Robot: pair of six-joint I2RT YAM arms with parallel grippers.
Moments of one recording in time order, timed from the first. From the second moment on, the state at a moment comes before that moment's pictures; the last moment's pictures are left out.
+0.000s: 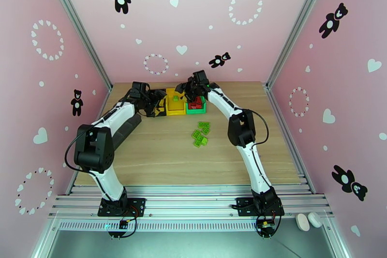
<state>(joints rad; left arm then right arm) -0.17 1.78 1.38 -0.41 0.43 -1.12 0.48 2.48 2.32 -0.59 -0.63 0.94</state>
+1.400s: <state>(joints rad) -0.54 1.70 1.22 -0.60 0.20 -1.00 0.53 1.87 1.31 -0.80 -0.27 0.69</state>
